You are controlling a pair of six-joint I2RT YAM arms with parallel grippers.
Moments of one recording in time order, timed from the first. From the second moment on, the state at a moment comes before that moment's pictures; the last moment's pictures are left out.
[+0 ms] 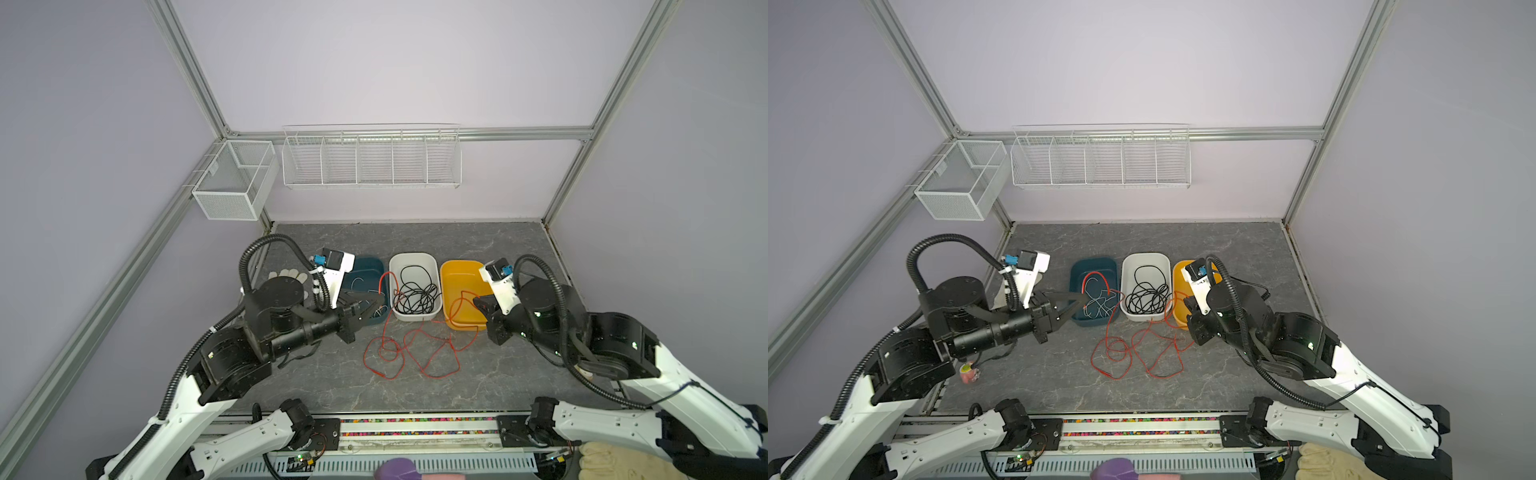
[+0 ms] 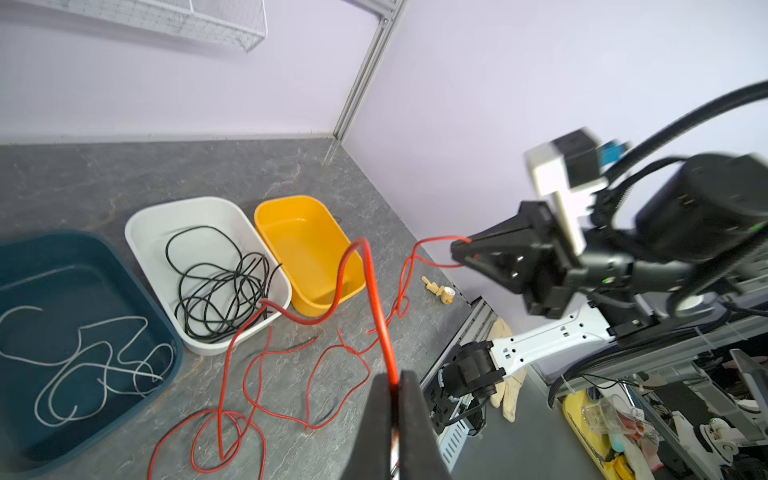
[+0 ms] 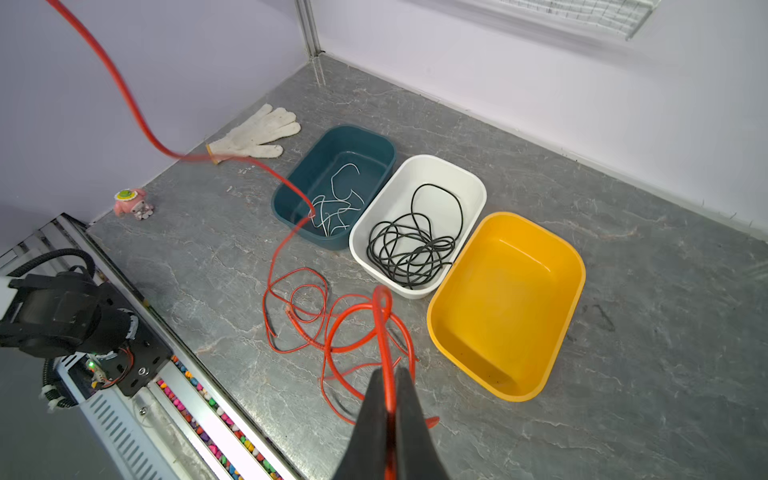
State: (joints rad) left arm -0.91 0.86 1.39 -0.78 0.16 -0.51; right arm 1.06 0.93 1.33 -1.01 0.35 0.29
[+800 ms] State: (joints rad) left arm -0.91 1.32 2.39 -1.13 0.25 -0.48; right arm 1.01 0.69 0.74 -0.81 0.35 0.55
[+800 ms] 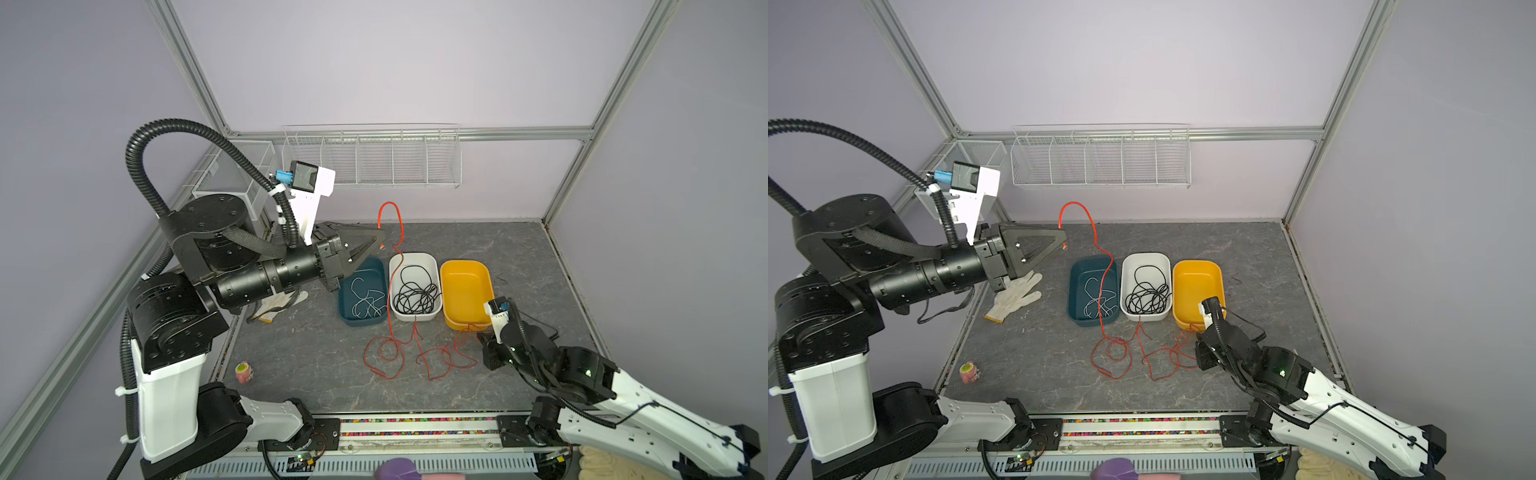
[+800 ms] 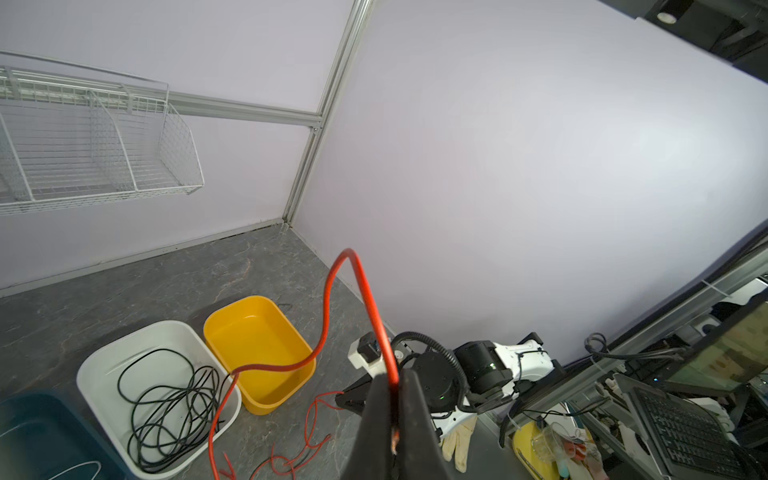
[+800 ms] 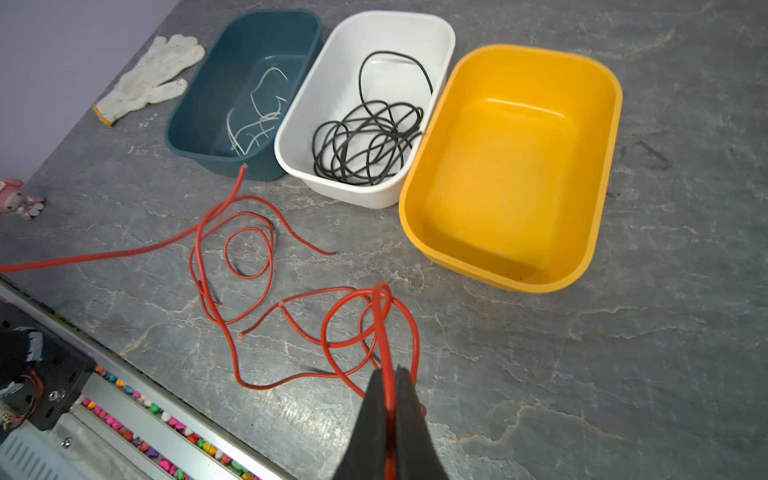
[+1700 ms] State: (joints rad) left arm -0.91 1.39 2.35 -1.01 0.29 -0.57; right arm 1.18 1.12 0.62 -0.13 -0.05 0.47
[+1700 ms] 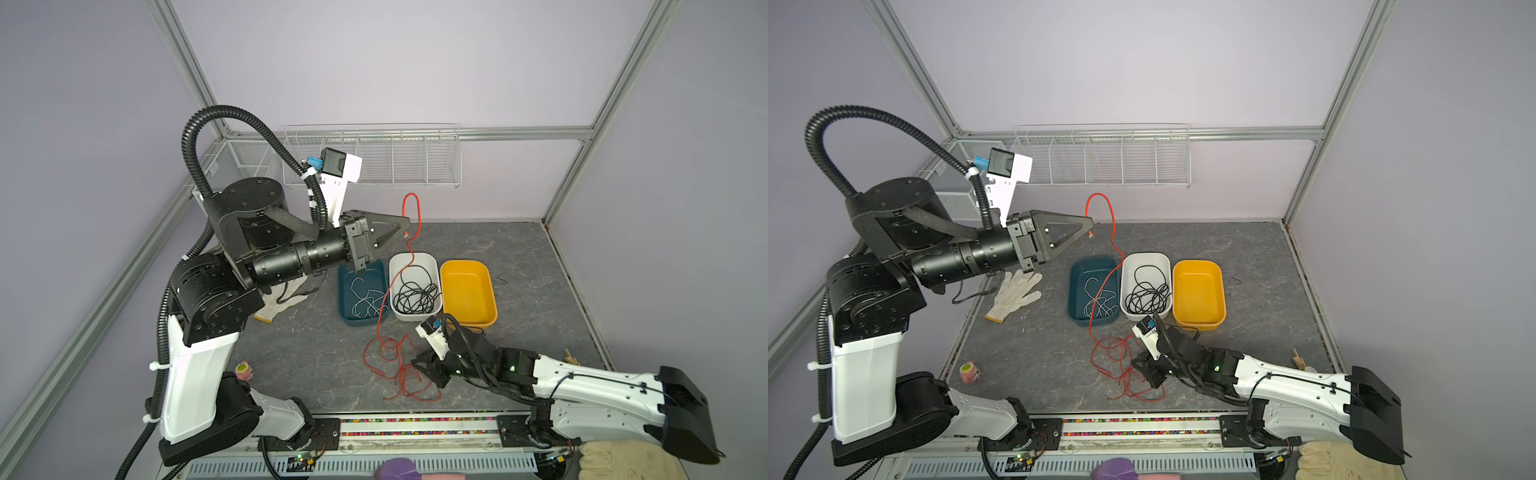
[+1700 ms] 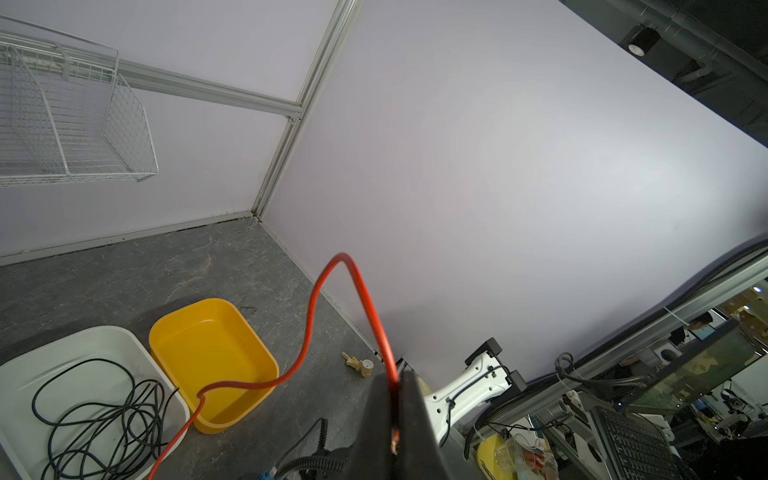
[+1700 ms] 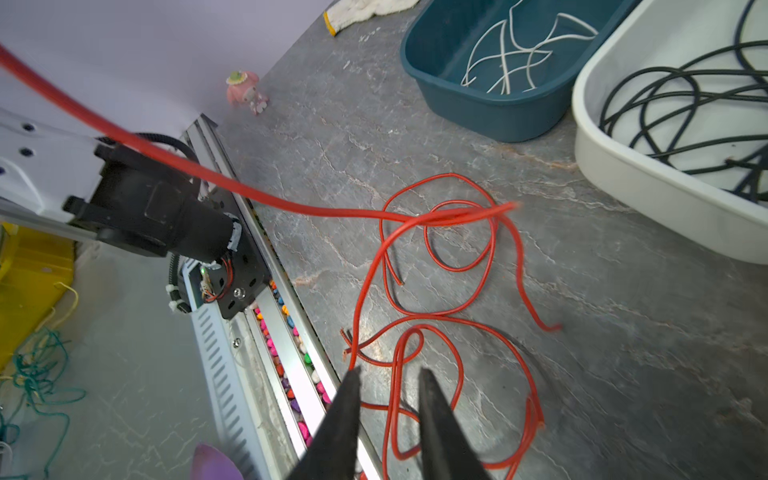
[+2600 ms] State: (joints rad) left arm -0.91 1.37 2.43 -1.02 0.23 -0.58; right arm 1.22 1.28 0.57 0.10 0.20 0.58
